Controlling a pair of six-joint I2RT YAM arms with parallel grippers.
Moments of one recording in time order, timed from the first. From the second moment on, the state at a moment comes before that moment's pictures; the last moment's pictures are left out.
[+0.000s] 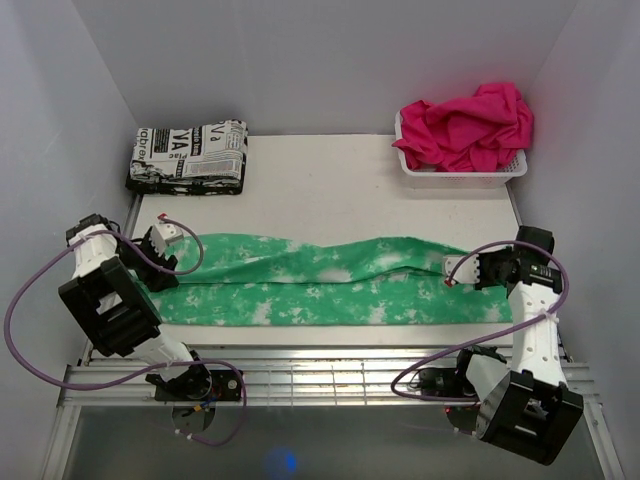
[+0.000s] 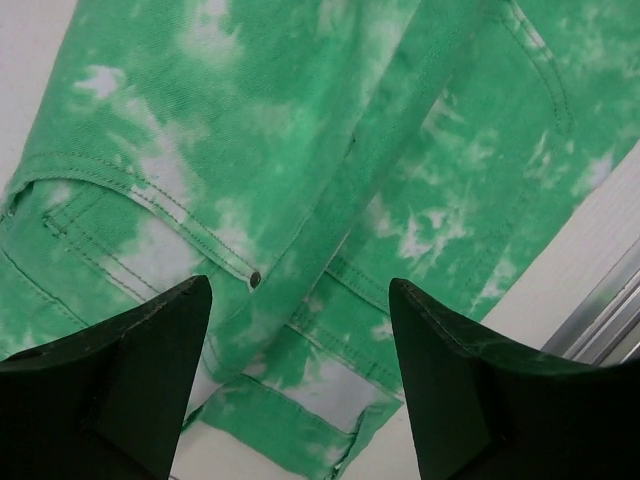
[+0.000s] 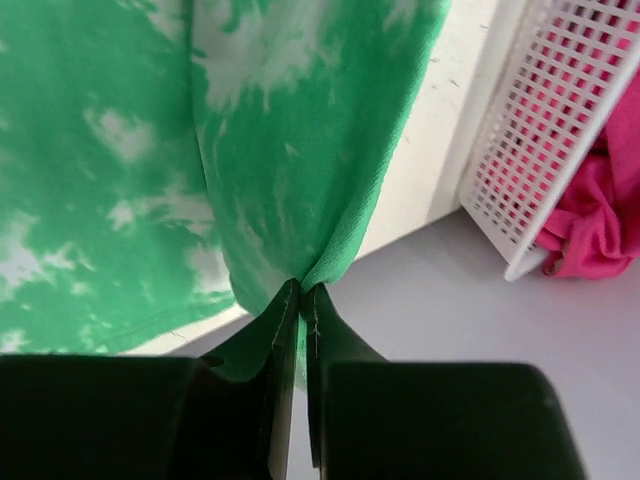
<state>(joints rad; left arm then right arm) 0.62 1.58 1.13 -1.13 0.67 1.57 -0.31 0.96 0.75 -0.76 -0.37 -1.96</state>
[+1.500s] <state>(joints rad) 0.53 1.57 0.85 -0.98 0.50 1.39 -0.45 1.06 0.45 -0.72 -0.32 -2.00</state>
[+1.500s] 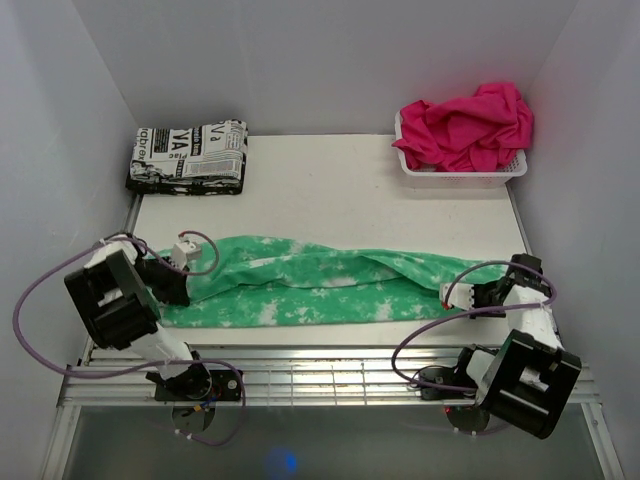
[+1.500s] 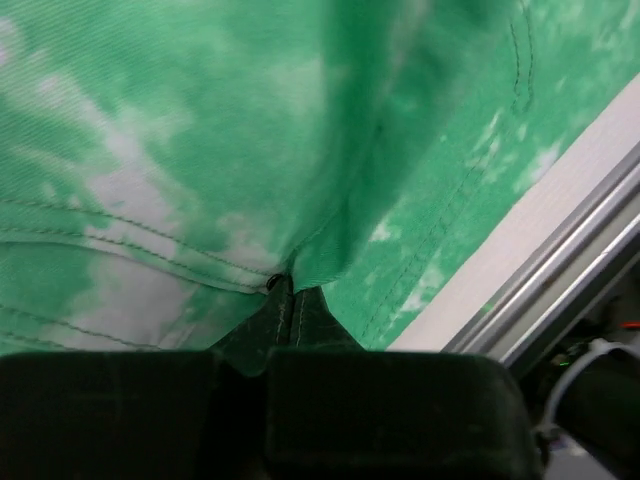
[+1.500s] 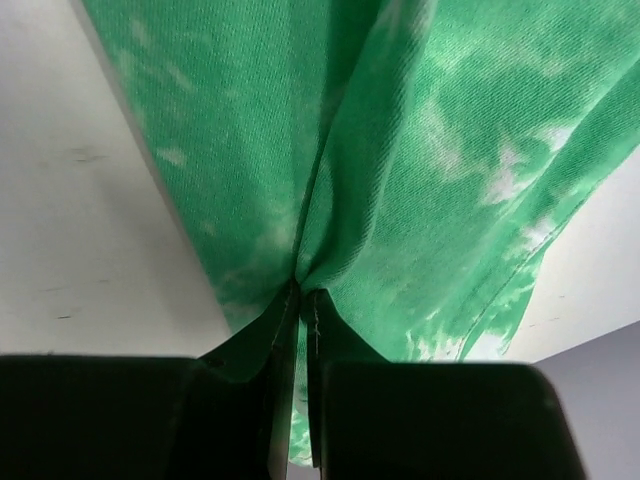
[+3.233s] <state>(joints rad) 0.54 1.60 1.06 -0.61 0.68 1.15 -0.54 1.40 0.79 -0.49 -0.63 -1.98</state>
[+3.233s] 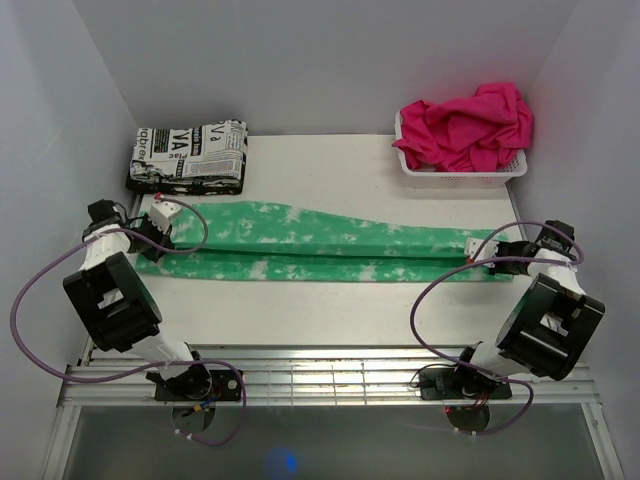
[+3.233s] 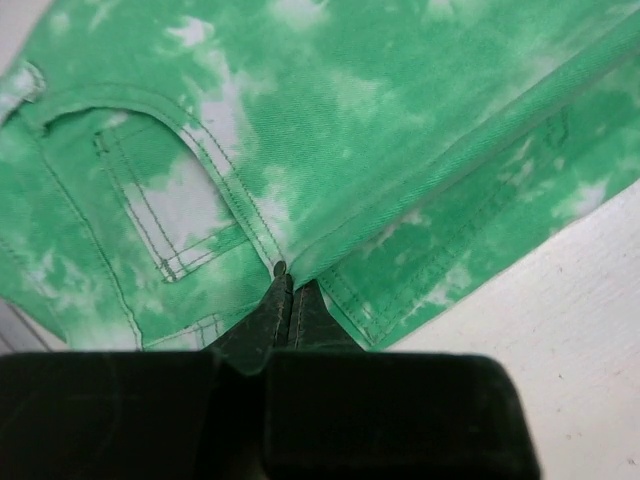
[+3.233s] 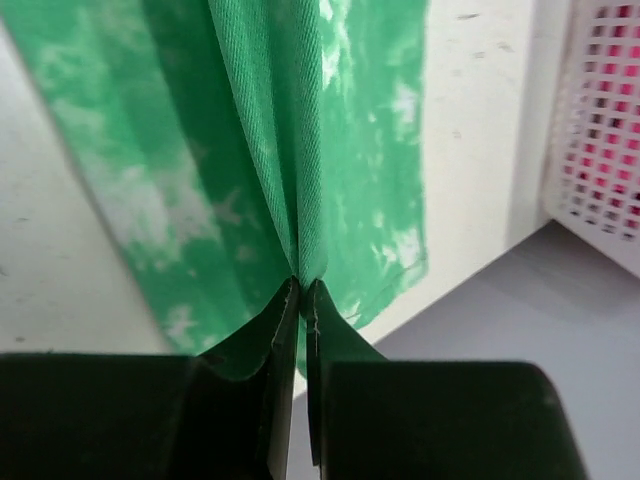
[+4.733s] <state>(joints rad) 0.37 1.66 0.94 -0.68 0.62 0.80 0.38 1.78 1.28 -0.35 -0.78 -0.10</state>
